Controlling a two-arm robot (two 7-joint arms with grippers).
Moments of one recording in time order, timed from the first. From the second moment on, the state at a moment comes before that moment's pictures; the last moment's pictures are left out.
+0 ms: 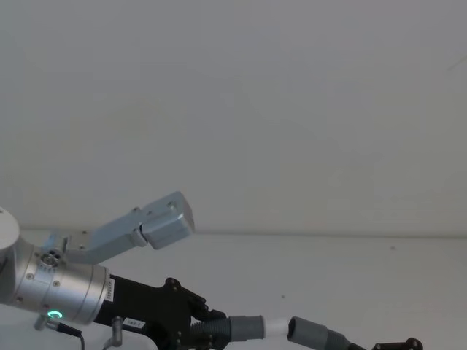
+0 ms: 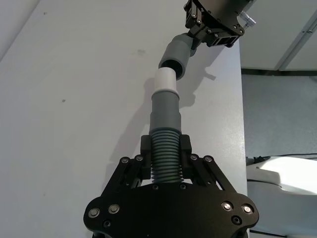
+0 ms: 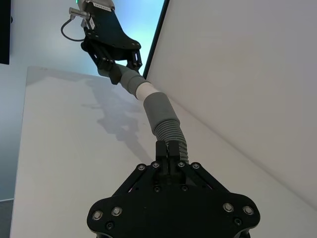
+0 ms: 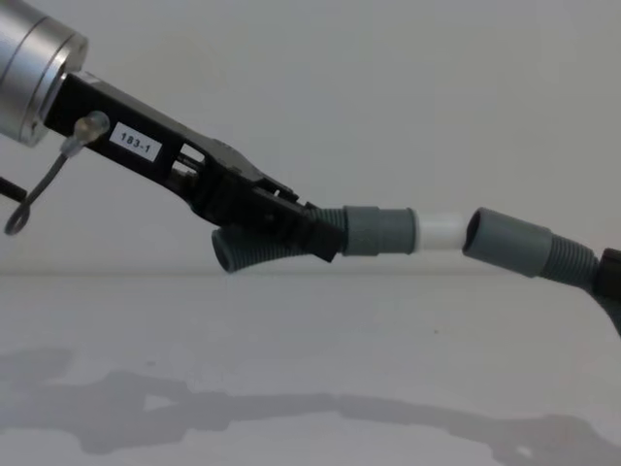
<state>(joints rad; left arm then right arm) -0.77 0.68 0.72 -1.68 -0.48 0.56 -0.99 0.12 0.58 -0.24 -1.45 0.54 -0.49 0.97</state>
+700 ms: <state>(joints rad) -0.79 0.68 0.75 -1.66 -0.49 0.54 -1.00 0.12 0.58 -0.24 -1.45 0.54 -0.49 0.97</state>
